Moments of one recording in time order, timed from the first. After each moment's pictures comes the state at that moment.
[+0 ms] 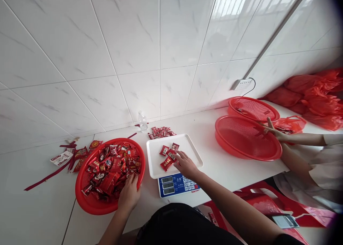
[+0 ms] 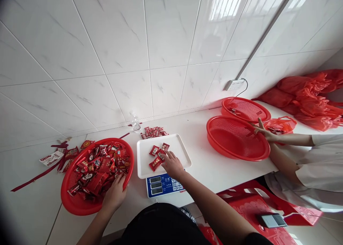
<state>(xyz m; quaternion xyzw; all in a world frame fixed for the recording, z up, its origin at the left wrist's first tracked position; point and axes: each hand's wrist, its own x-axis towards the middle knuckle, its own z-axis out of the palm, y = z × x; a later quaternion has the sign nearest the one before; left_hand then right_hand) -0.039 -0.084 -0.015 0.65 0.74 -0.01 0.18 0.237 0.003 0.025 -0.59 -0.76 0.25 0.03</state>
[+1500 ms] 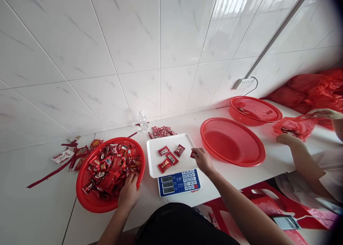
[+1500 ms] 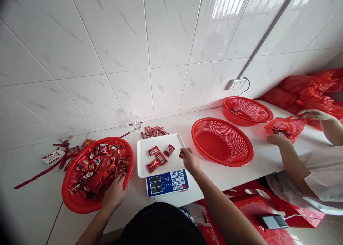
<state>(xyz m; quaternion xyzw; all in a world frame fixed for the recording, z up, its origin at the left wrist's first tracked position) -0.033 -0.085 -0.004 0.64 0.75 -0.02 0.17 0.309 0.020 -0.002 -0.70 -0.68 0.15 0.19</state>
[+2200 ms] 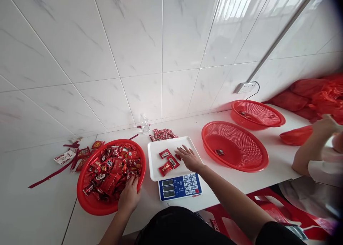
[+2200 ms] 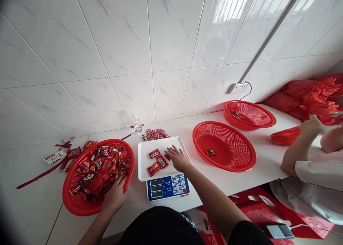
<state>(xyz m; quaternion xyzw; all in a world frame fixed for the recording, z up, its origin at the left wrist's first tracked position) -0.034 -0.085 -0.009 0.64 0.75 -0.03 0.18 0.273 0.050 -0.008 -0.51 -0.84 0.15 0.00</state>
